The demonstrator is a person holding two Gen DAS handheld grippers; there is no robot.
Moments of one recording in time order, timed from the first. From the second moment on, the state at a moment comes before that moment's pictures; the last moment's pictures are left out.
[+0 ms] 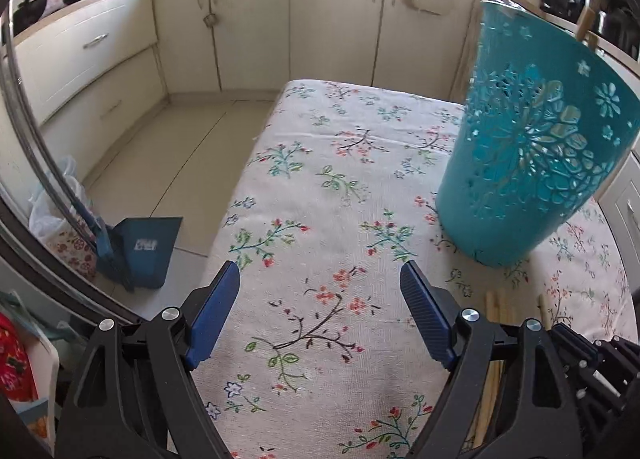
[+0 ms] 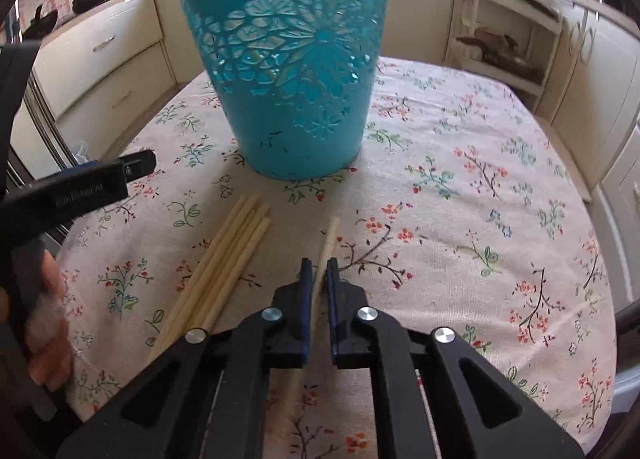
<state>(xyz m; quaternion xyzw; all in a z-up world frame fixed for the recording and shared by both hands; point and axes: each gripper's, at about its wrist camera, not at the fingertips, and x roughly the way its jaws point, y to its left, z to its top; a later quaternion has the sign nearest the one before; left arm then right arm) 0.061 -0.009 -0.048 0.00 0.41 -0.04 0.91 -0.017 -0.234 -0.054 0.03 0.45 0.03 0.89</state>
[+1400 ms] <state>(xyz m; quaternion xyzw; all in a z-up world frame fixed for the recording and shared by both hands) 0.067 -0.014 -0.057 0.00 0.43 -0.04 0.90 0.016 -0.249 0.121 0.13 0.18 0.06 0.97</state>
